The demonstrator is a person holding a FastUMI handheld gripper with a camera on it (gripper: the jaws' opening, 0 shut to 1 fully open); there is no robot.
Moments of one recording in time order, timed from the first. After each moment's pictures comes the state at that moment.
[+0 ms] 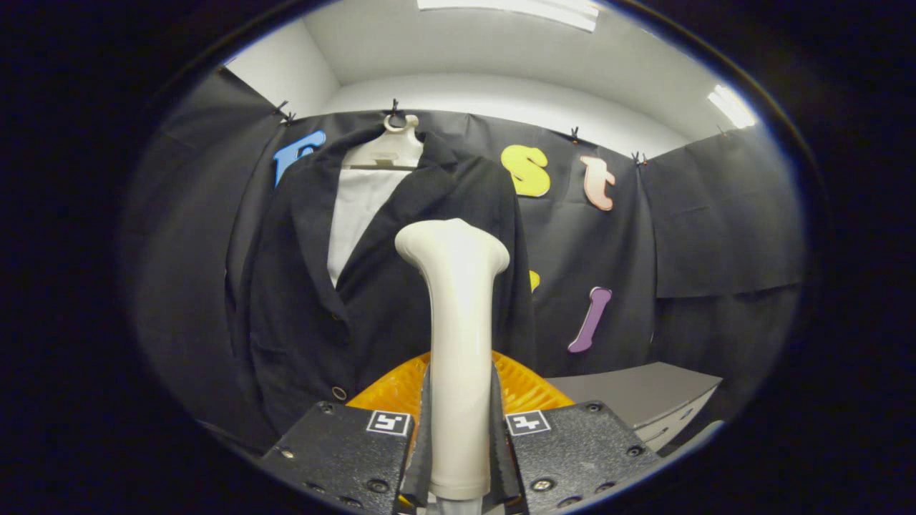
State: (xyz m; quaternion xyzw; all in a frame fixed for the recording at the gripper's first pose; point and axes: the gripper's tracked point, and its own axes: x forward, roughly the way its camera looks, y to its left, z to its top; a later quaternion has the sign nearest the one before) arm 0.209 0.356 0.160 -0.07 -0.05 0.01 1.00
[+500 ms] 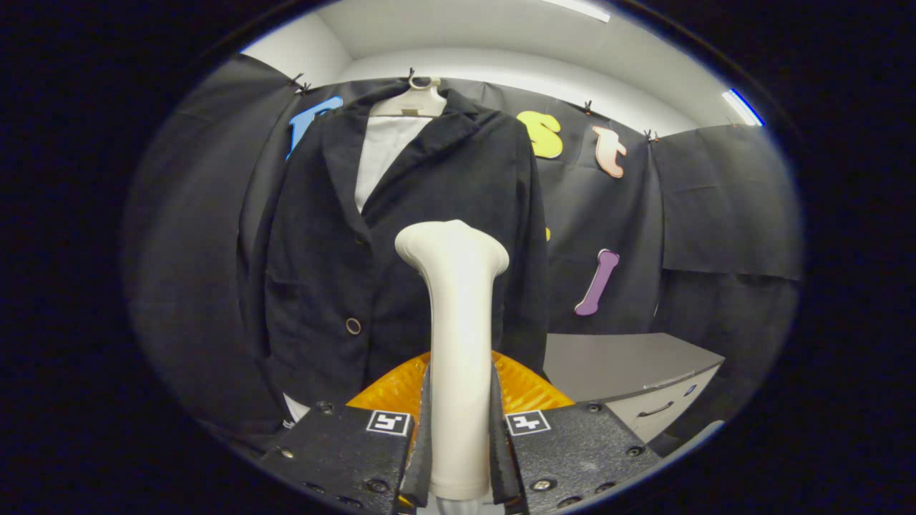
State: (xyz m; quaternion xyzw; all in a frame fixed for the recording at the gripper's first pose) arm 0.178 0.356 0.071 -0.10 0.03 0.02 0.99
